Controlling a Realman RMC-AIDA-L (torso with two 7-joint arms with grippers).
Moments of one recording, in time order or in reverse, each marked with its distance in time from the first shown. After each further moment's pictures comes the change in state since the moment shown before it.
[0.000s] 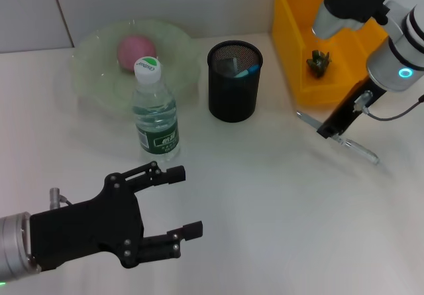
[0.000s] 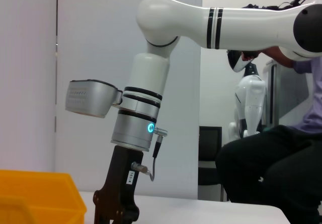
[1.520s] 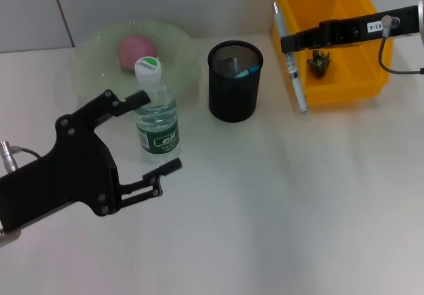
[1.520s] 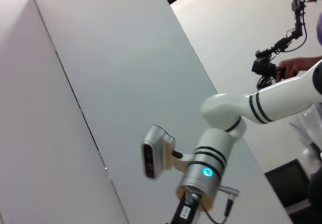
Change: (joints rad) left arm 0.012 -0.002 -0.008 -0.005 -0.260 0.092 0.478; right arm -0.226 -0.011 0.275 -0.217 0.714 -0.098 0.130
